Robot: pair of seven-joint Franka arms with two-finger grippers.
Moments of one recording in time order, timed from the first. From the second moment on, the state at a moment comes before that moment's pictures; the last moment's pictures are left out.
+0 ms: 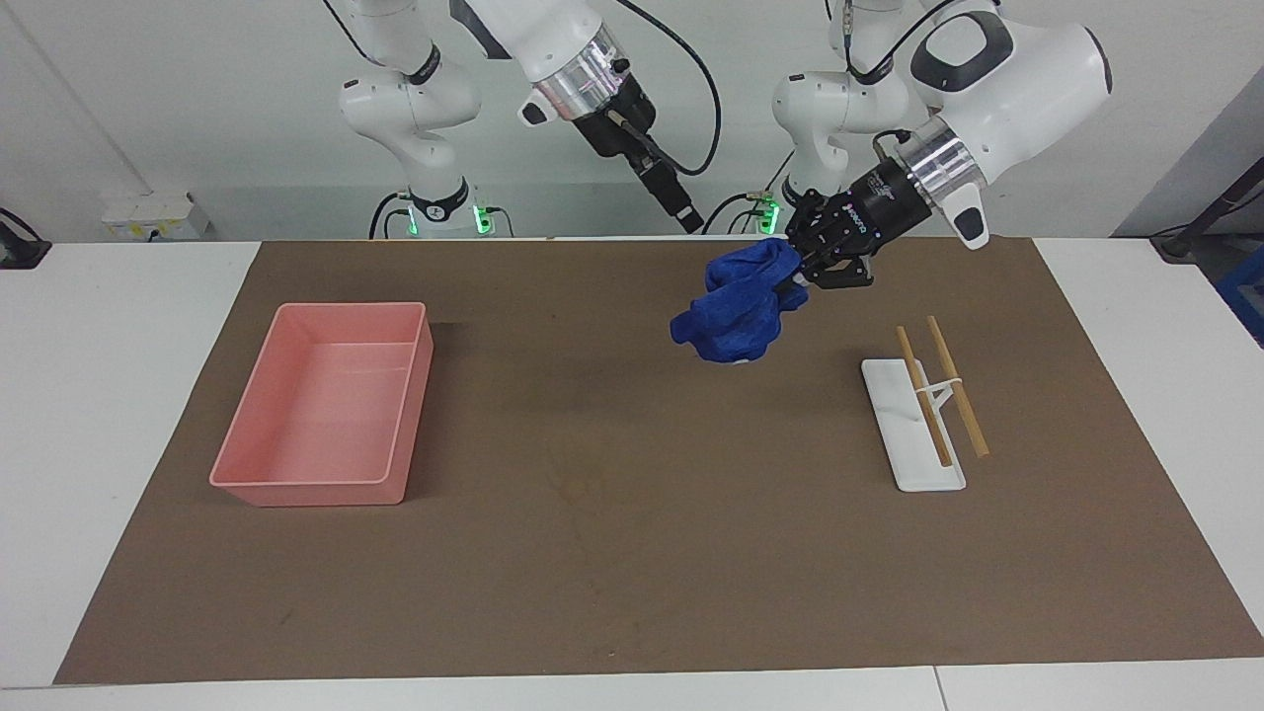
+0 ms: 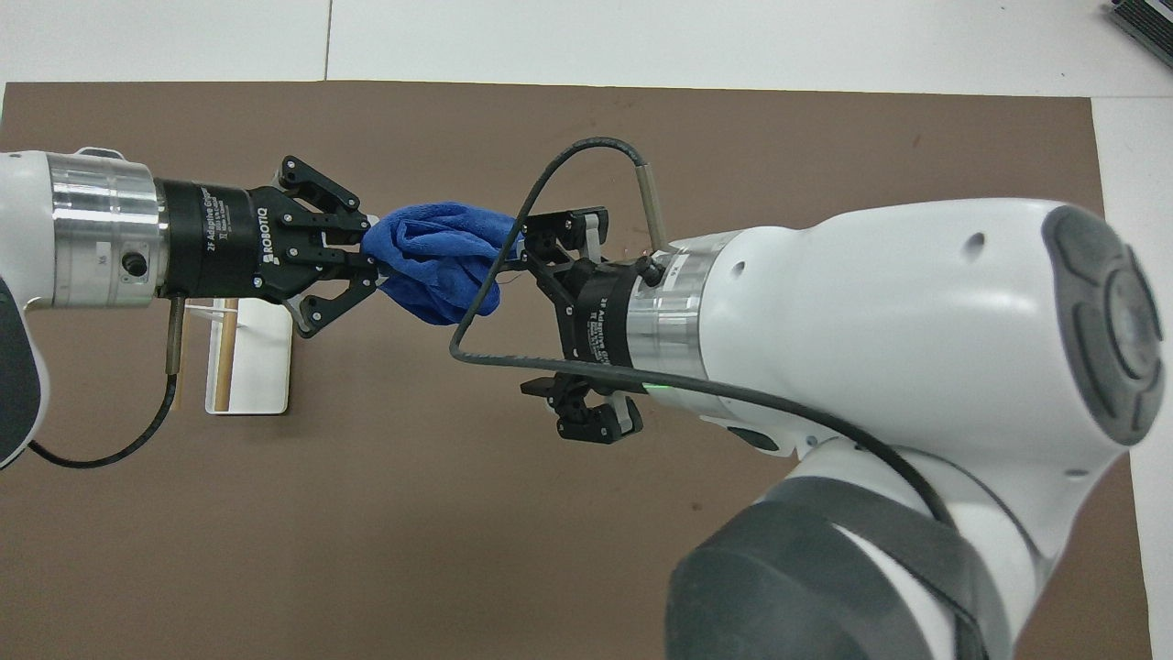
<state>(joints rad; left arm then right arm) -0.14 -0.06 -0.10 -1.79 -0.85 1.94 -1.76 0.26 0.07 0.35 -1.55 0.45 2.09 1.78</state>
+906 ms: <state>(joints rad) -0.17 -0.13 -0.10 -1.84 -0.85 1.91 -1.78 0.30 0.12 0.34 -1.55 0.34 2.27 1.83</state>
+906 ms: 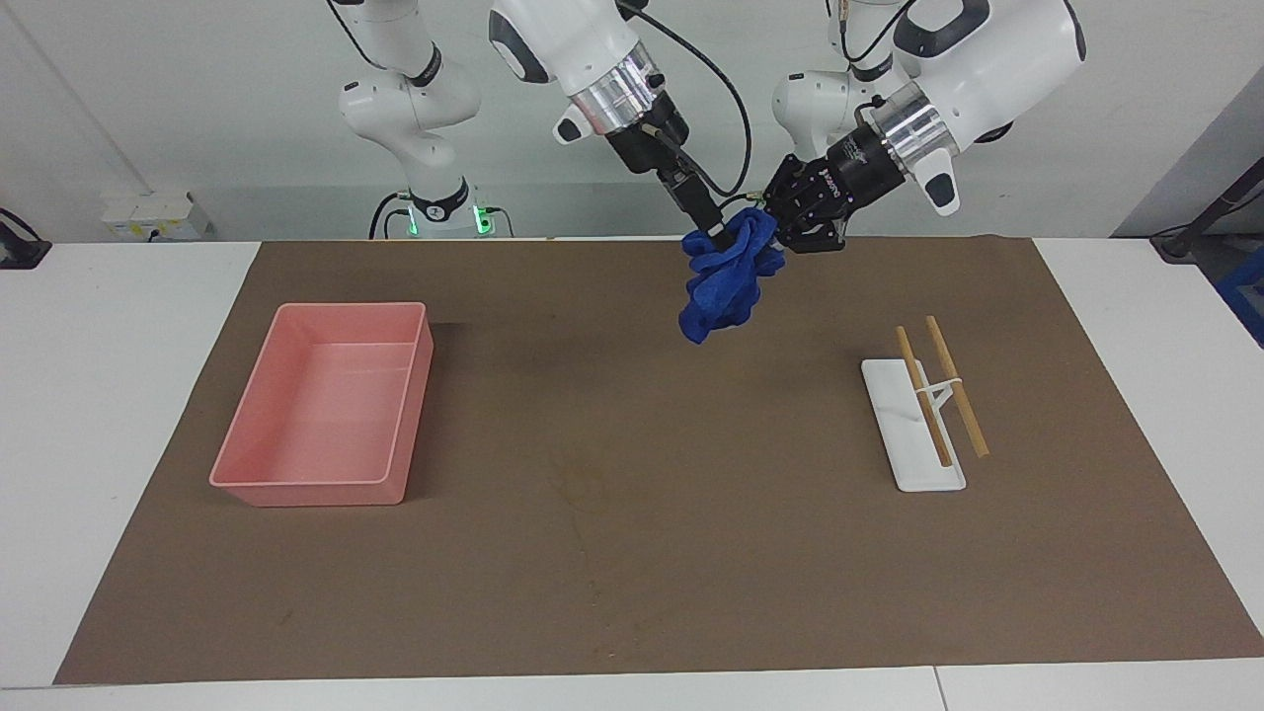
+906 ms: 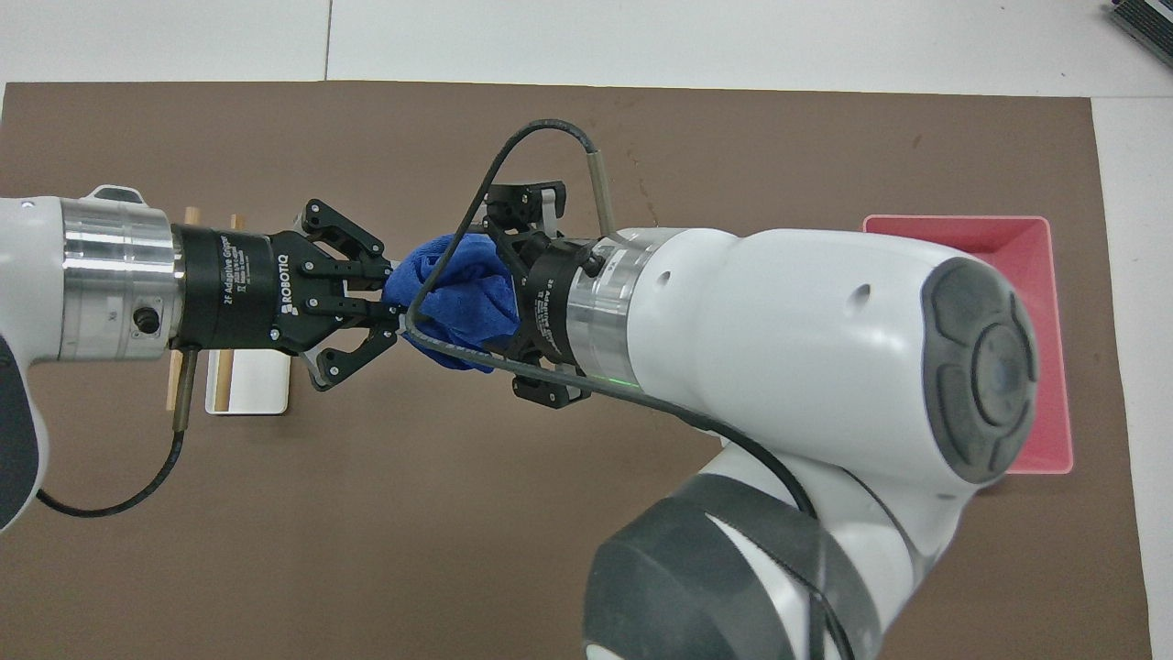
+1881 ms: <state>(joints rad) -0.18 -0.15 -0.14 -1.86 -0.85 2.04 -1.75 0.29 0.20 0.34 -1.57 0.34 2.34 1.77</state>
